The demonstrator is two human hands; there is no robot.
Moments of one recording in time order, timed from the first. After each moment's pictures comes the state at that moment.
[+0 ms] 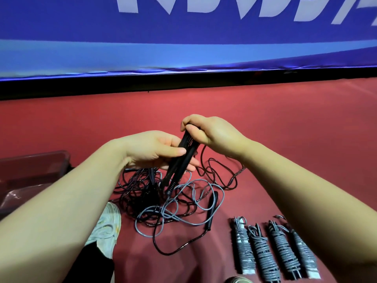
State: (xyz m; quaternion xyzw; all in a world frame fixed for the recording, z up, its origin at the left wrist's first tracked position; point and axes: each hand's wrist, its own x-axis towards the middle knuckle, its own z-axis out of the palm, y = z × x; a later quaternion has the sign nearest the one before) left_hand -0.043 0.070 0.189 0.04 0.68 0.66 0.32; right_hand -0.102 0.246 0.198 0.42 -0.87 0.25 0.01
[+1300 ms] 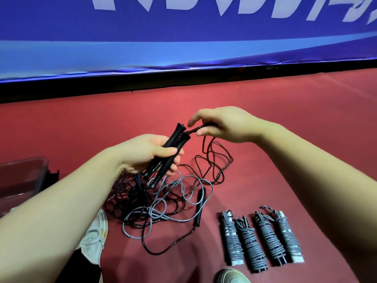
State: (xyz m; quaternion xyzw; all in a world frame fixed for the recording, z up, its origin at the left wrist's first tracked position) left_hand -0.048 0.098 0.175 0.00 0.67 0.69 0.28; right_hand -0.119 0.307 0.221 0.42 -0.90 0.11 -0.01
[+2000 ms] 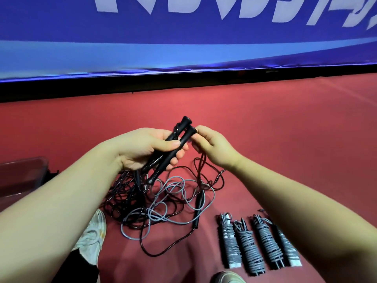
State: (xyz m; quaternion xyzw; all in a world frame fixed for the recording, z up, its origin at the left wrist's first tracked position) left_hand -0.046 0.103 0.197 0.01 0.65 0.71 0.29; right_hand -0.104 0.287 0.152 0.30 -0.83 0.48 -0.03
